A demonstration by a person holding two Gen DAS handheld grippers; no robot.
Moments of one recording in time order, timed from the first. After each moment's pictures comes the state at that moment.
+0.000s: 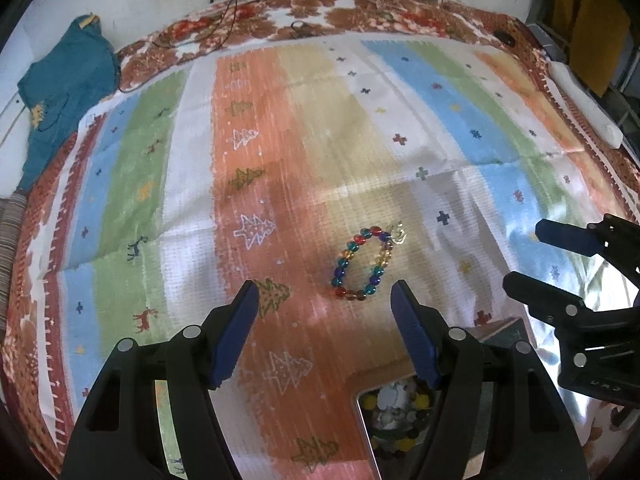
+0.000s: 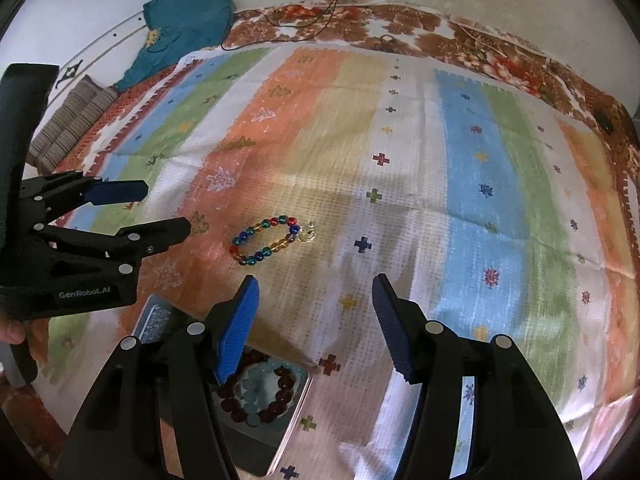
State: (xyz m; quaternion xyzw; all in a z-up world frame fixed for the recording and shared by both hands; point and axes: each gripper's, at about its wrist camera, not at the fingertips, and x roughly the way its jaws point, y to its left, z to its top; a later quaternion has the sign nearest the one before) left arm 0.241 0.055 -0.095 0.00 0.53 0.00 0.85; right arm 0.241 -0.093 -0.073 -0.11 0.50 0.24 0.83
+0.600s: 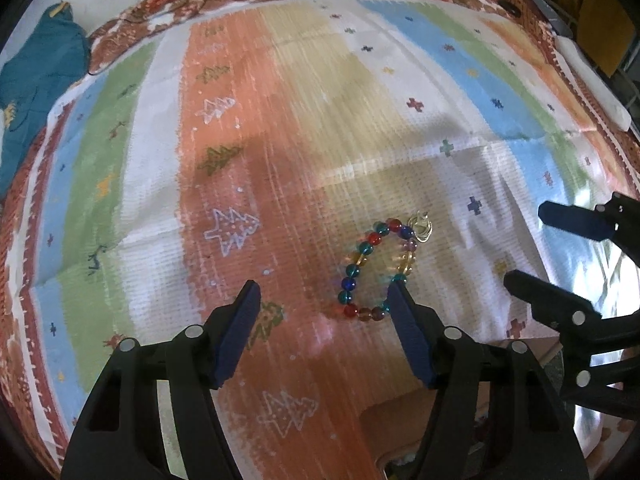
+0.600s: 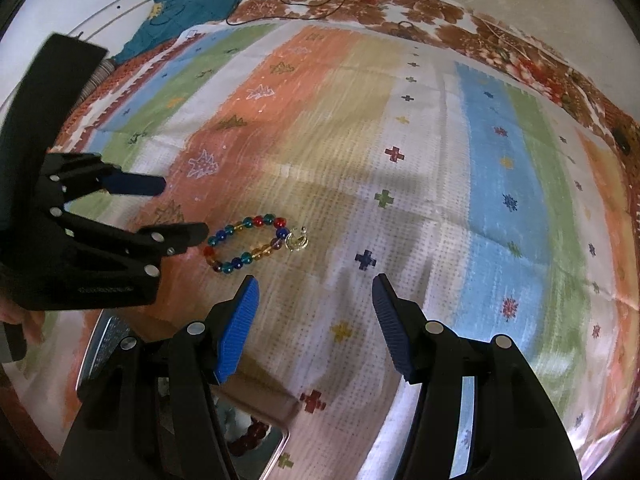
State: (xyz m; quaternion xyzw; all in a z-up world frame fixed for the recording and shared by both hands) left arm 0.282 0.059 -0.145 0.00 0.58 -0.03 0.81; right arm 0.271 -0.073 -0.105 -0.15 0.50 0.25 0.81
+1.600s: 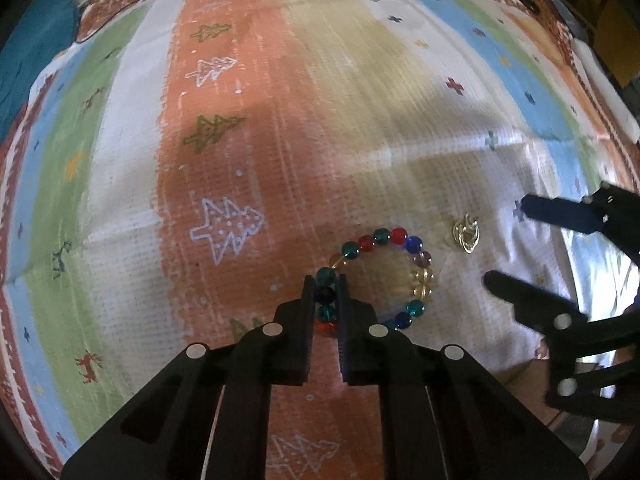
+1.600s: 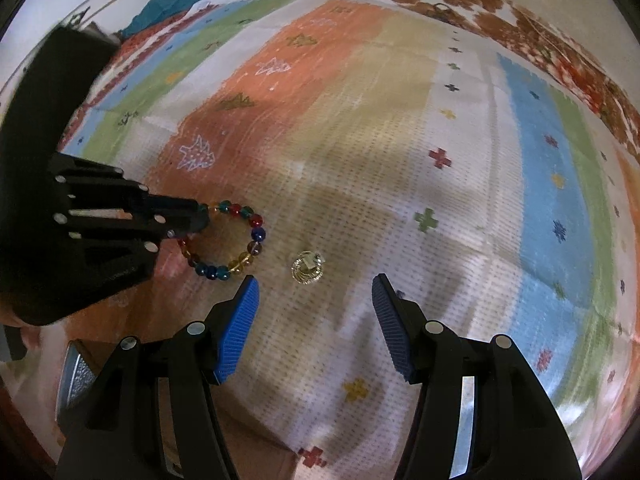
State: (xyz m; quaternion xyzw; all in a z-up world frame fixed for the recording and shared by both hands) left arm 0.308 0.083 -0.179 -0.03 0.60 -0.03 0.80; right arm 0.303 -0.039 -0.143 -0.18 0.53 0.28 0.78
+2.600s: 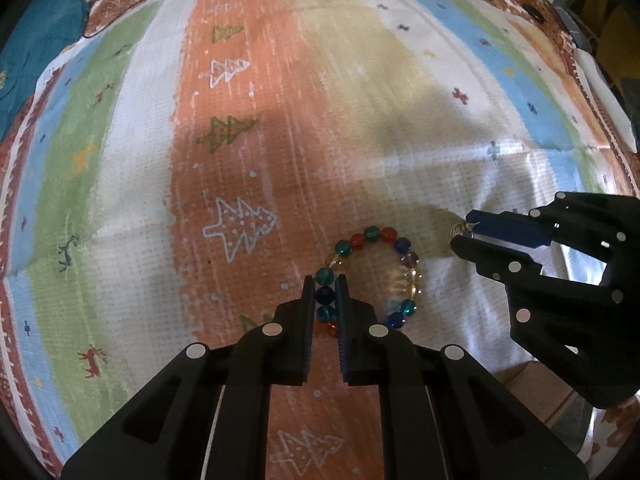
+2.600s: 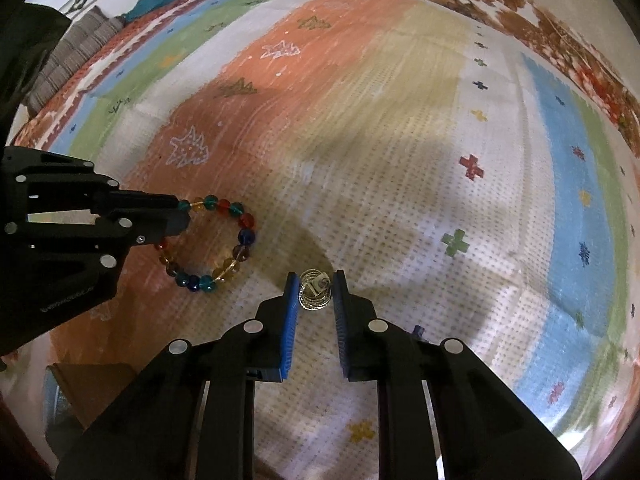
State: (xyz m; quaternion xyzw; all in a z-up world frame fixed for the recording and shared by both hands) left arm 0.309 0.089 -0.172 -0.04 0.60 -0.03 0.80; right arm 0.317 -0.026 -0.158 -0.19 0.54 0.29 0.77
